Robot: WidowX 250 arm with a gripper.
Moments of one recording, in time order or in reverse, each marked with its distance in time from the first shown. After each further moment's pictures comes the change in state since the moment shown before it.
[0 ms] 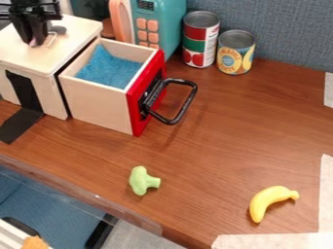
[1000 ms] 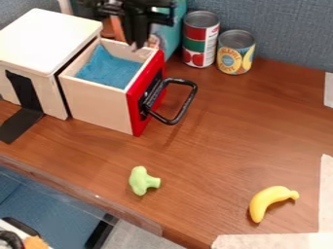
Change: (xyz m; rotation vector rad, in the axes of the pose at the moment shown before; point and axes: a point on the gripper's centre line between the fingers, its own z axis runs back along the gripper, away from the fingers) arm -0.055 -0.159 0.043 0.006 -0.094 -0.227
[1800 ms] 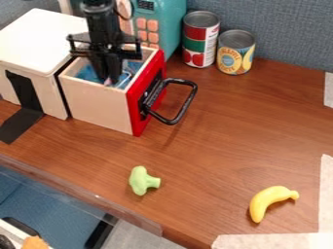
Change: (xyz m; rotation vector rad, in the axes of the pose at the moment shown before) arm -0.023 0.032 -0.056 -0.060 0.134 0.155
